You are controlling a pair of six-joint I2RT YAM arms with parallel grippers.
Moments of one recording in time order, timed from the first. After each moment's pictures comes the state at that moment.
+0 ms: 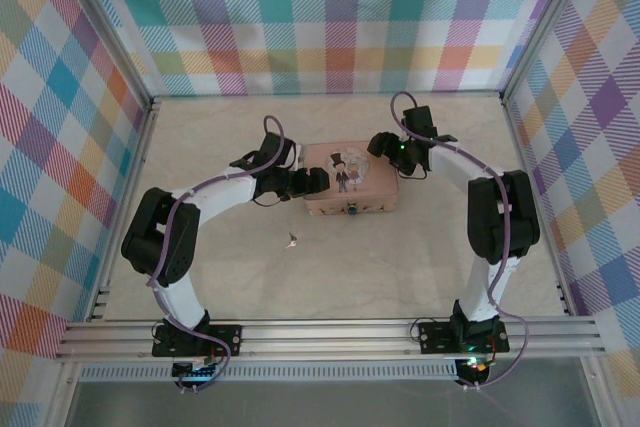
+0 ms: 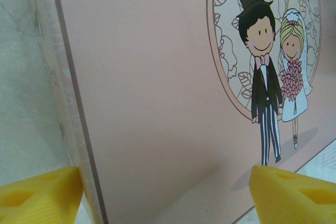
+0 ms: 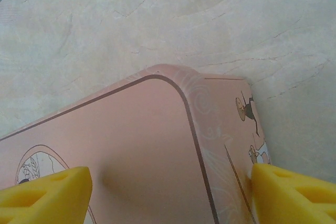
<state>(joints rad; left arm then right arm) -0.49 1.76 1.15 -0.29 0.38 -0.60 0.26 1.85 1.29 -0.34 -0.27 0.68</state>
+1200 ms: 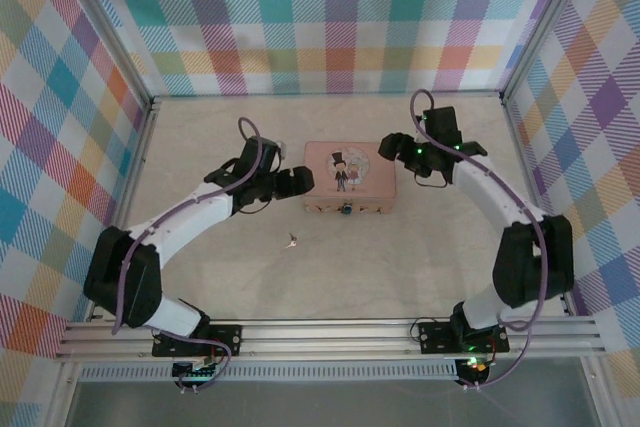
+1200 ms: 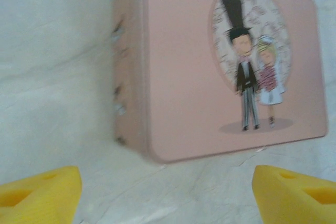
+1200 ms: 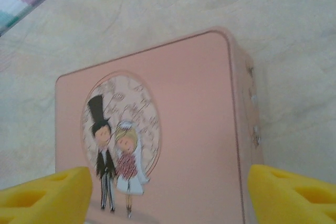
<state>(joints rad) -0.51 1.45 1.03 -0.42 0.14 -0.64 0.26 1.51 1.17 -0.49 -0.29 0.57</state>
